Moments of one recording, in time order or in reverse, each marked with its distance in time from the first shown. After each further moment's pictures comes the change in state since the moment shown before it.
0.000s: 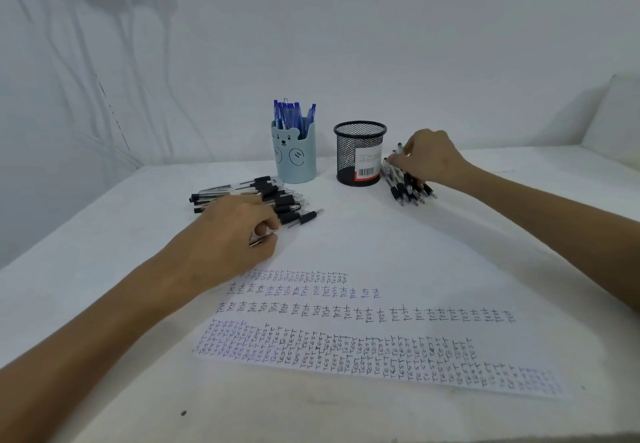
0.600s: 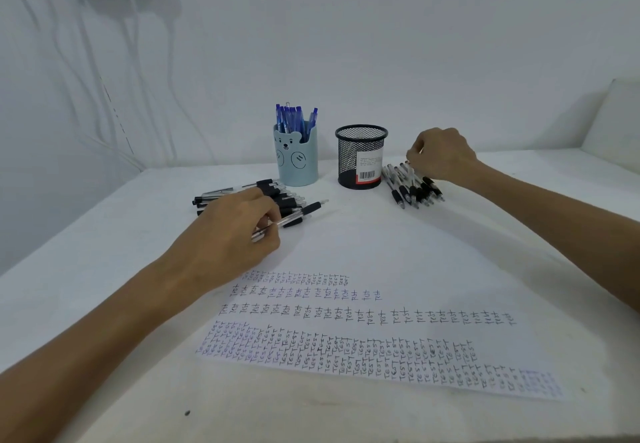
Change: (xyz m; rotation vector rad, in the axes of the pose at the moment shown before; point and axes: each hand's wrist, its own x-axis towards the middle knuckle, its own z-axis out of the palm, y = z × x) left_hand -0.002 0.011 -0.006 -0.009 0.094 -0.021; right_hand 0.004 0.009 -0.010 -0.069 0.086 0.056
